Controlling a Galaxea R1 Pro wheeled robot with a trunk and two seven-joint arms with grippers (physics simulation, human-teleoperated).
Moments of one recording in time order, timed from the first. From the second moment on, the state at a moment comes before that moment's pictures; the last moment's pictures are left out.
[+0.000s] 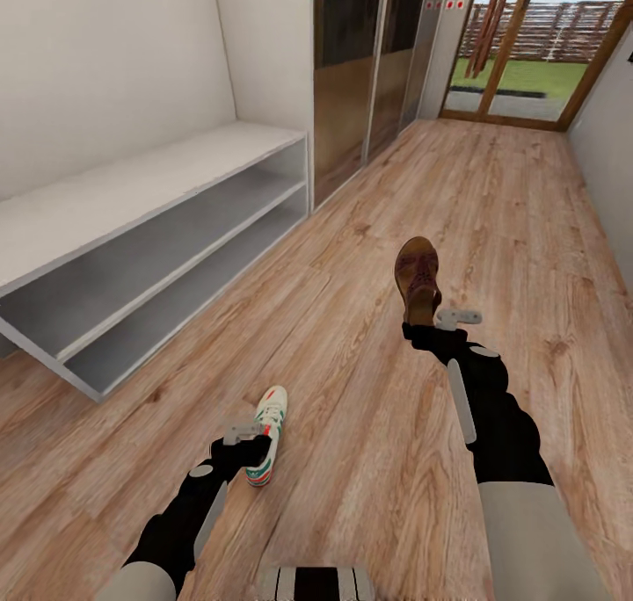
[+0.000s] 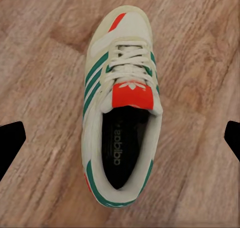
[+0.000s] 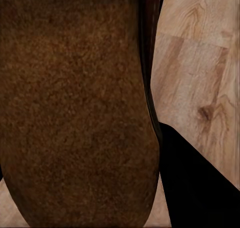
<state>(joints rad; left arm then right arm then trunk) -0.50 -0.10 0.02 -0.78 -0.05 0.19 -0.04 -0.71 0.05 -0.10 -1.36 0.02 0.67 0.00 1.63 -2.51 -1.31</state>
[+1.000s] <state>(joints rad) -0.50 -0.10 0.02 -0.78 -0.05 0.18 -0.04 -0.71 0.05 -0.10 -1.36 0.02 0.67 0.00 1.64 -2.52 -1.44</state>
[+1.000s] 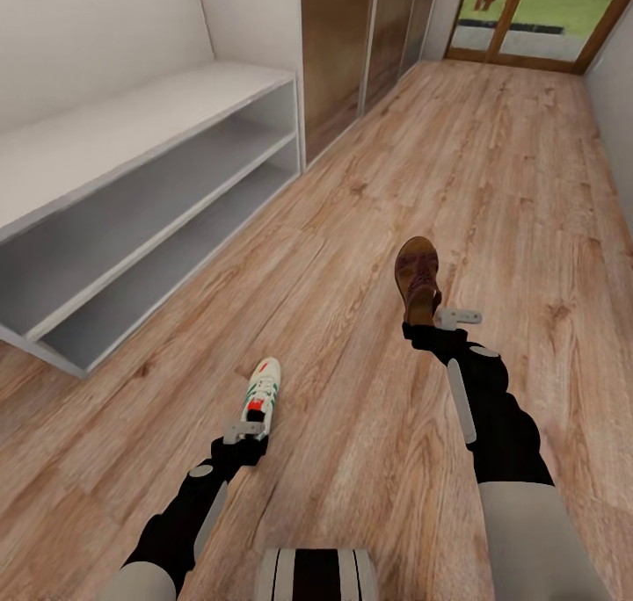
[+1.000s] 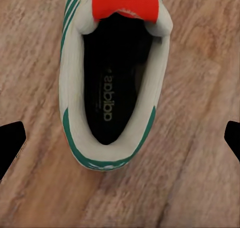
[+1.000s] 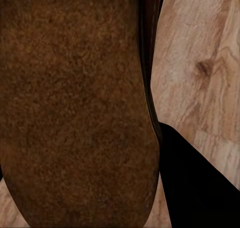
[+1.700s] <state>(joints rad) -0.50 -0.10 0.02 -0.78 -0.09 -0.09 -0.04 -0.71 0.05 -0.10 -1.36 0.02 0.67 0.00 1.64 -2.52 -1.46</state>
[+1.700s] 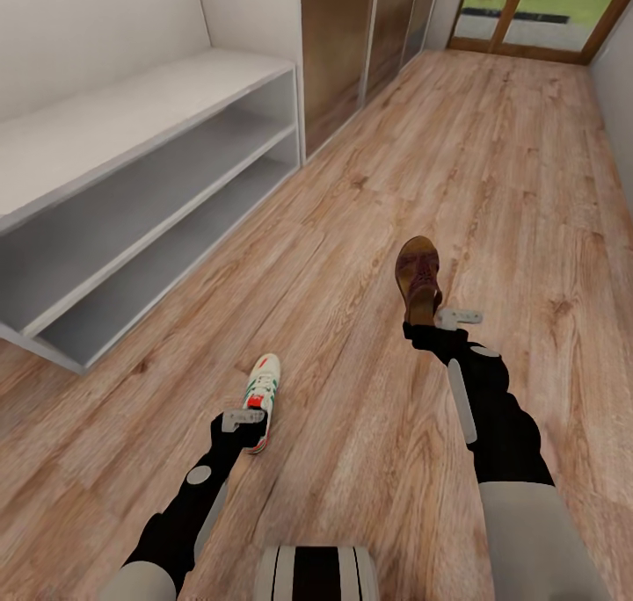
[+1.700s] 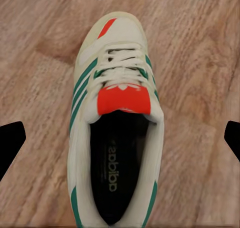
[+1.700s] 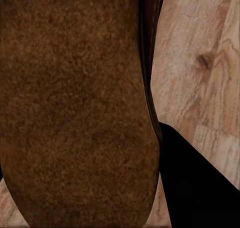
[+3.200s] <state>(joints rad) -0.50 -0.10 0.02 -0.78 -0.09 -0.10 -0.04 -0.71 0.05 -0.10 -1.36 0.02 0.67 0.00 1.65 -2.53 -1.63</state>
